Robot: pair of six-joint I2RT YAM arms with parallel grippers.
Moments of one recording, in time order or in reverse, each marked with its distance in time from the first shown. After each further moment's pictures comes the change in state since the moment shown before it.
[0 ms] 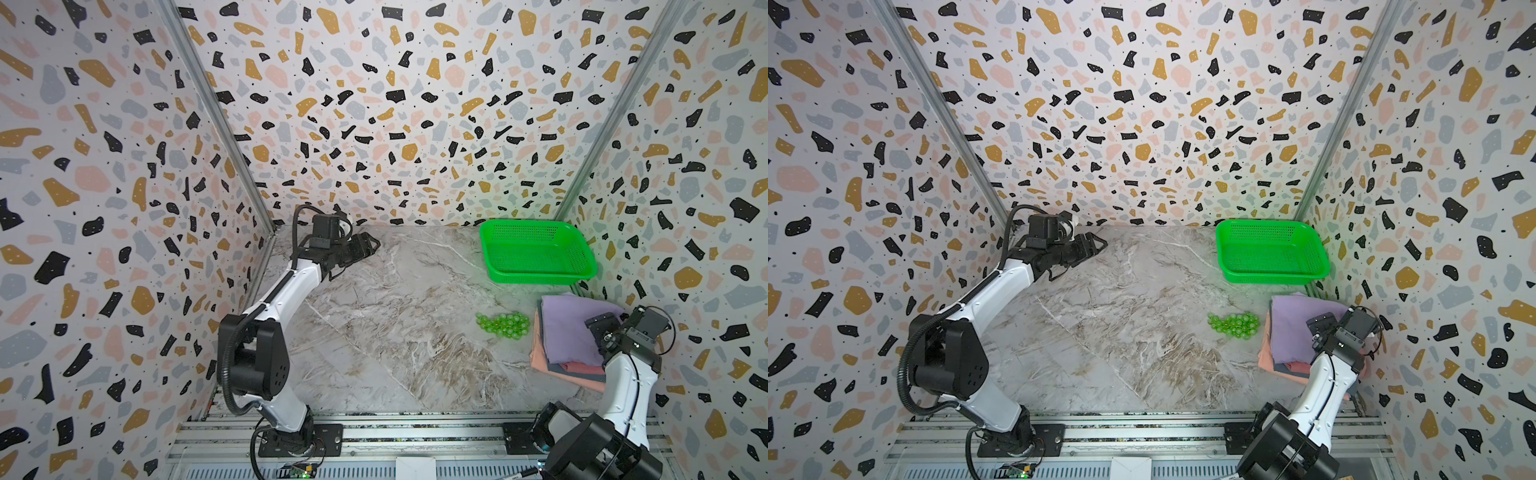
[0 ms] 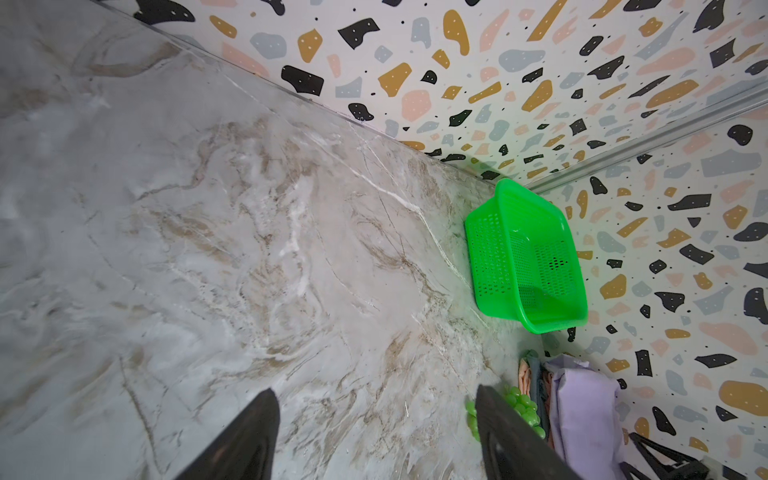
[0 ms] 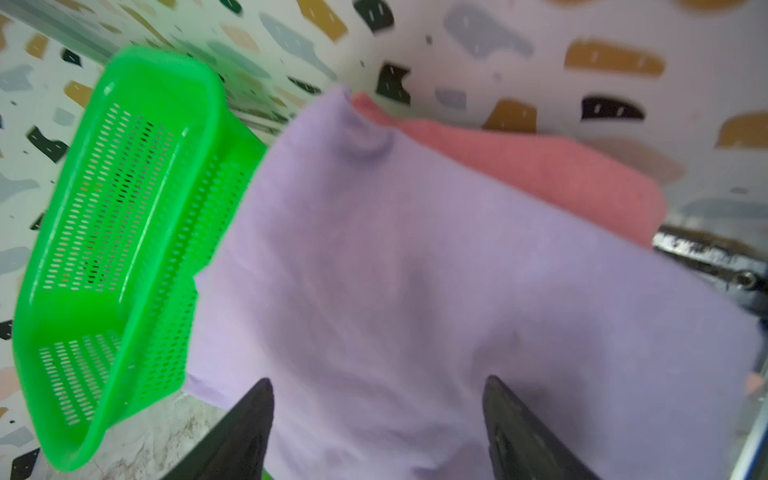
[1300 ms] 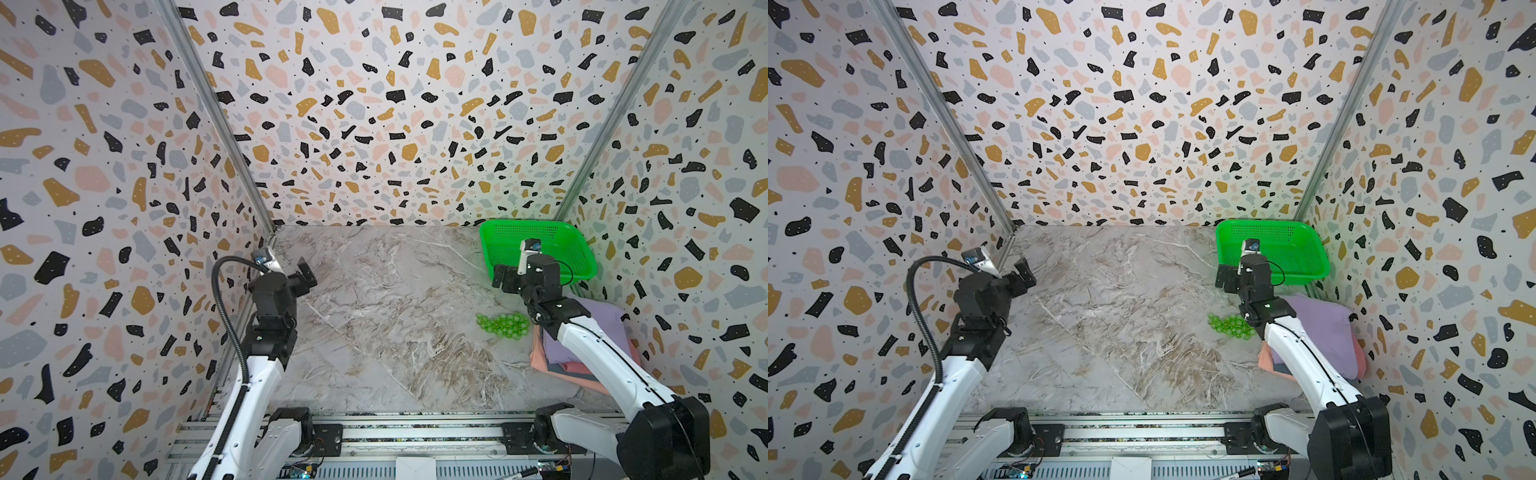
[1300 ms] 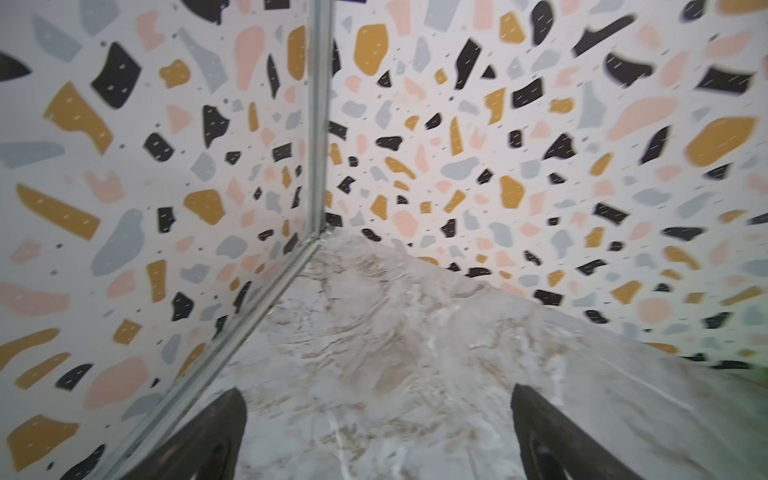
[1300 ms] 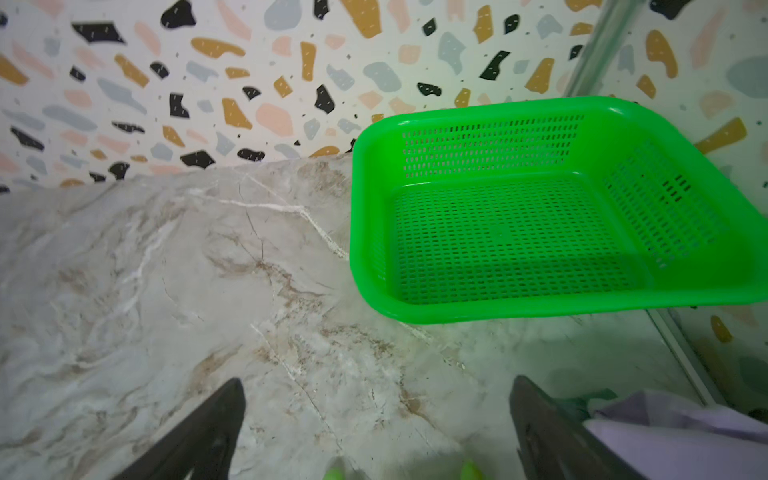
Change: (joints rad) left arm 0.162 -0.753 -0.740 0.360 -0.757 0.313; right arm 1.023 0.224 0.114 0.377 0.318 -0.360
